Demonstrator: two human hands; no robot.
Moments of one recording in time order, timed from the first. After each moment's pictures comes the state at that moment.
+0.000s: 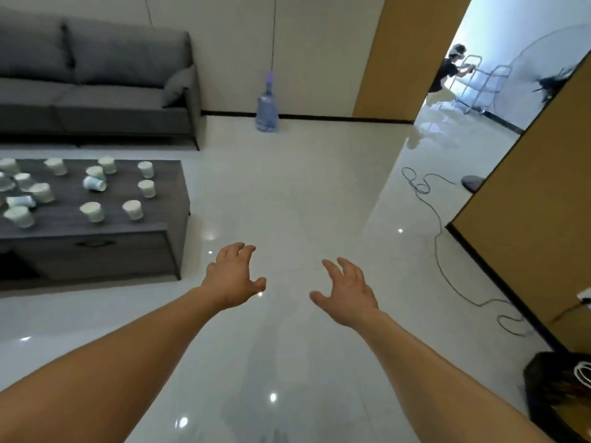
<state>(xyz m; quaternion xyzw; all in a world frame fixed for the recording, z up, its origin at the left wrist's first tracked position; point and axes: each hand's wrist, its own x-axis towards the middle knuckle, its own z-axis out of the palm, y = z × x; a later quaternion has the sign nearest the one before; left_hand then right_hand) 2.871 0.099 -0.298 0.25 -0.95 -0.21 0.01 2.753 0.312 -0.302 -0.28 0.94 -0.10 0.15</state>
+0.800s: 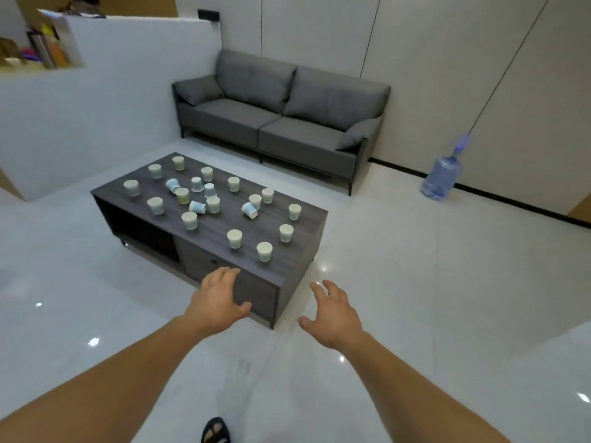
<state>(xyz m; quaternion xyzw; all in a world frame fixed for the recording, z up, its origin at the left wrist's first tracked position) 2.874 -0.220 -0.310 0.57 -0.79 -0.21 0.09 2.643 -0.137 -0.328 -0.59 0.78 -0.05 0.18</state>
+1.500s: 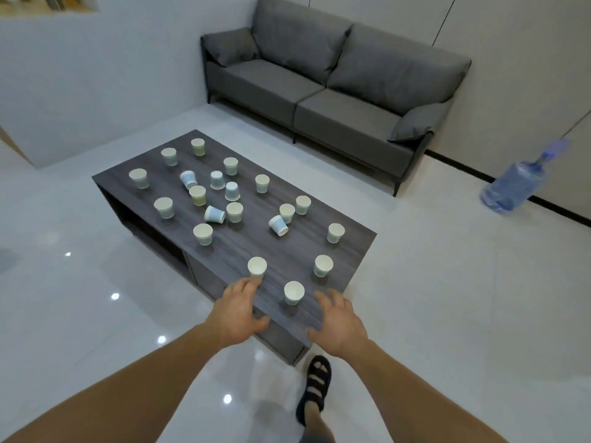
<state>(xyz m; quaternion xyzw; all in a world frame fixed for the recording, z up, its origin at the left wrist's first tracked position) 2.847 -0.527 -0.390 0.57 -0.76 -0.30 0.04 2.624 -0.476 -0.399 -0.63 0.74 0.04 0.24</state>
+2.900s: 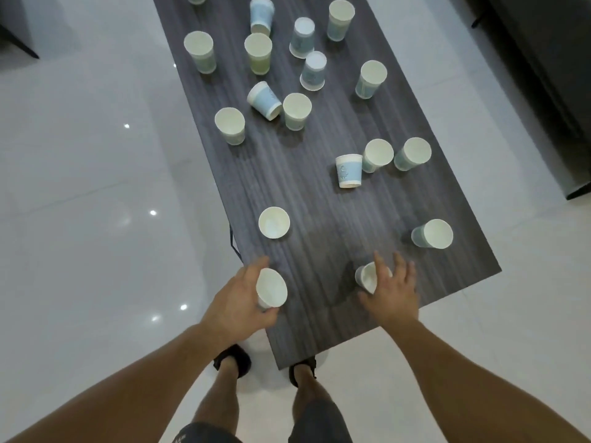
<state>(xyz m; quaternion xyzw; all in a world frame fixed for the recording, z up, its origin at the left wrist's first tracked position) 2.743 -0.639 -0.617 0.75 -0.49 -0.42 0.14 2.471 -0.757 -0.657 -0.71 0.65 0.19 0.19</state>
